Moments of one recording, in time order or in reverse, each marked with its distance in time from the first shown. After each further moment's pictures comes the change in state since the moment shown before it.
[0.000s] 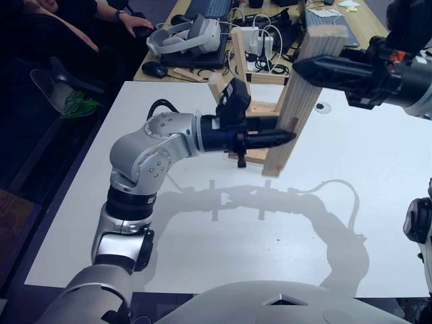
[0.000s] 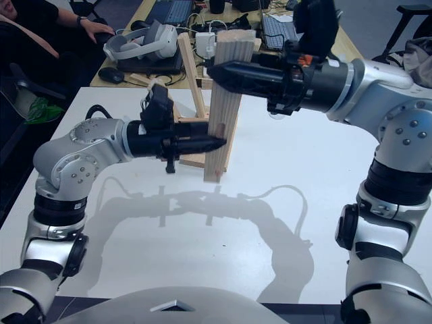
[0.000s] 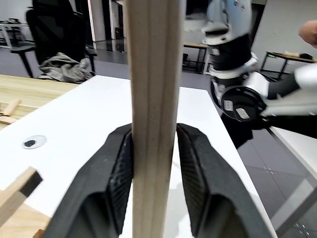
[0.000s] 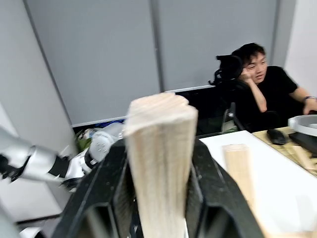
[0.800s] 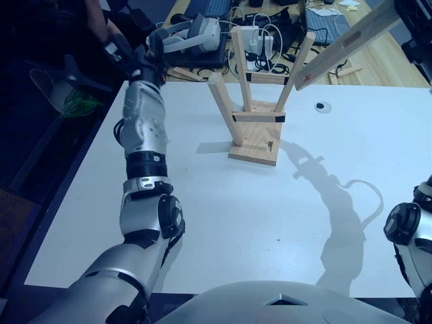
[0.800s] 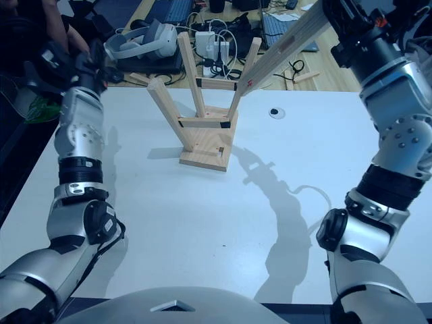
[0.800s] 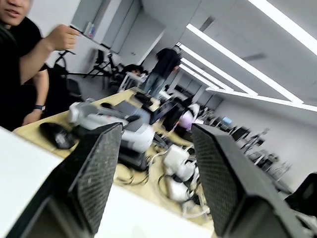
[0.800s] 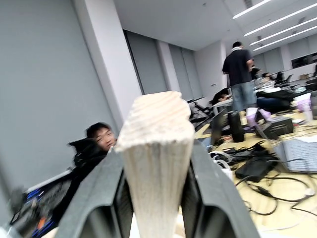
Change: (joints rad) left arm -0.212 -0.214 0.481 0.848 0.320 -0.716 0.824; right arm 0.067 0.157 -0.260 0.186 -0.266 -0.391 -0.470
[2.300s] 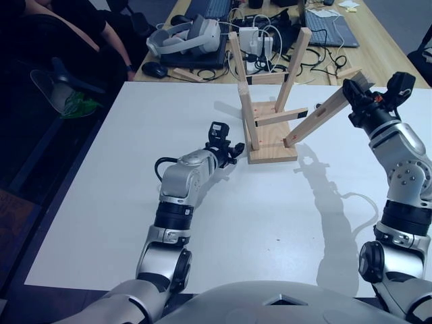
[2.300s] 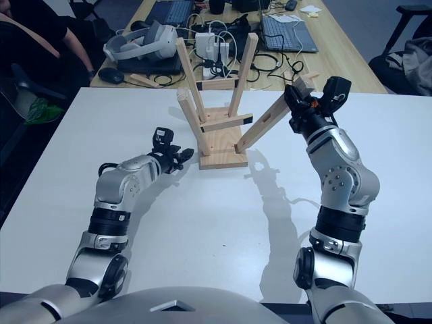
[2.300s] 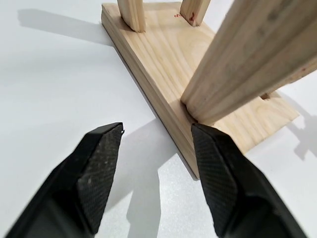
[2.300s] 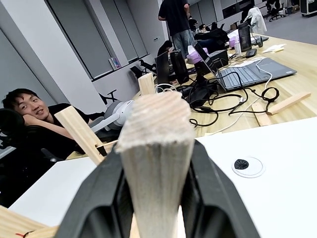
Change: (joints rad) left arm 0.376 -0.099 -0.387 -0.486 0.201 0.752 -0.236; right arm 0.304 0.178 0.131 -0.108 -0.165 -0.033 -0.206
